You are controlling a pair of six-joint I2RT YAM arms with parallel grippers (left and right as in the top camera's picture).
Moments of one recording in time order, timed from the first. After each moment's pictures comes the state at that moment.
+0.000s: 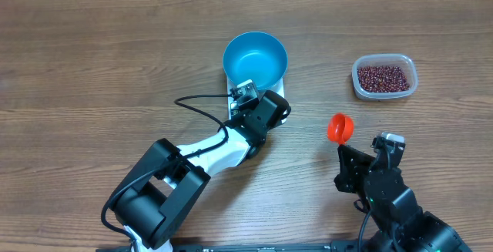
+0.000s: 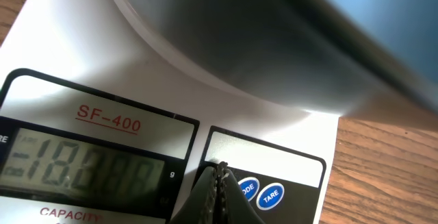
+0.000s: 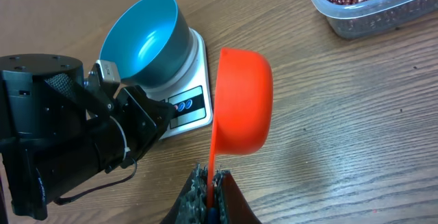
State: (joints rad) left arm -0.72 1.88 0.97 0.00 -0.33 -1.05; right arm 0.66 0.47 0.57 -0.72 0.33 0.80
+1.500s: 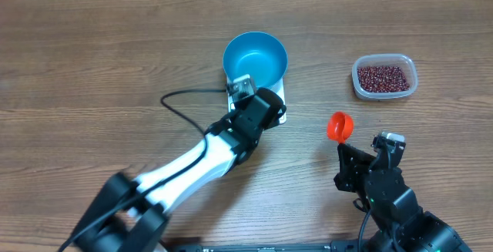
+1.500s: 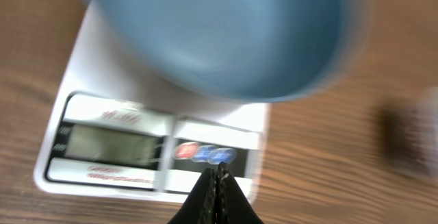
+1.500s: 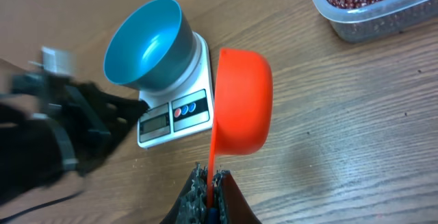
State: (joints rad) left arm -0.74 1.61 0.95 -0.14 -0.29 -0.95; right arm 0.66 0.47 0.57 -0.70 0.33 0.80
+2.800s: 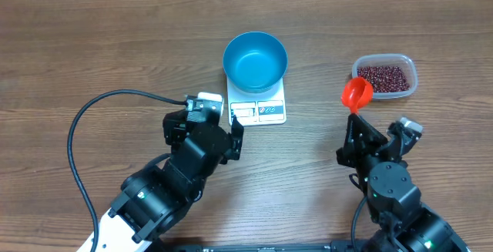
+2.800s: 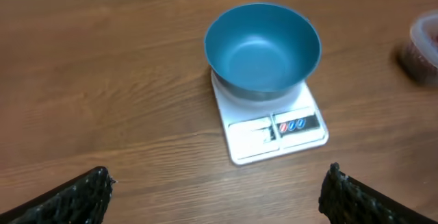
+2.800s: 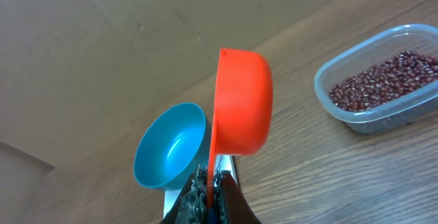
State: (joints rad) left arm -0.74 0.96 0.96 -0.69 -0.46 -0.30; right arm 0.66 0.55 0.57 -0.37 0.55 0.80
